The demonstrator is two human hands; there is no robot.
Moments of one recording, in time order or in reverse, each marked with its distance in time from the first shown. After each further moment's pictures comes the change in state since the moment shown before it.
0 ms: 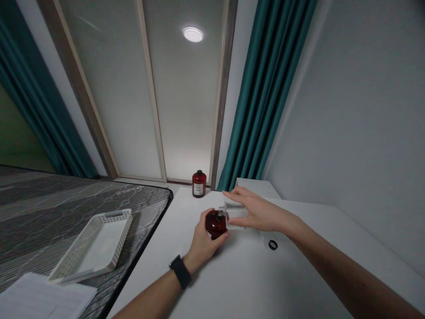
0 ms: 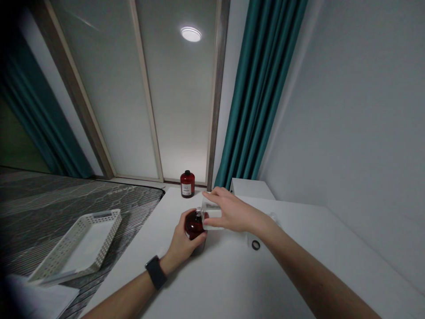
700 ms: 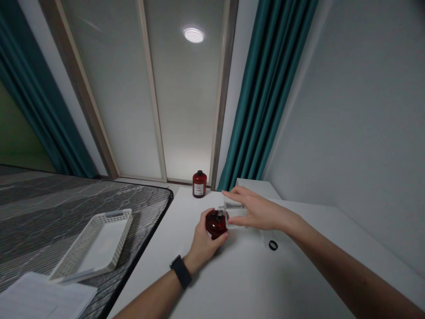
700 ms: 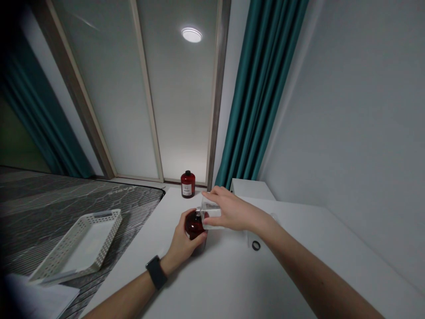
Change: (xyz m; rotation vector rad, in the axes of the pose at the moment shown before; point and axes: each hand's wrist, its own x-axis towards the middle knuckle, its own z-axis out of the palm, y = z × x) left_hand 0.000 0.003 0.001 -0.026 0.009 -0.011; right_hand 0.004 0.001 -0.002 -0.018 0.009 -0.033
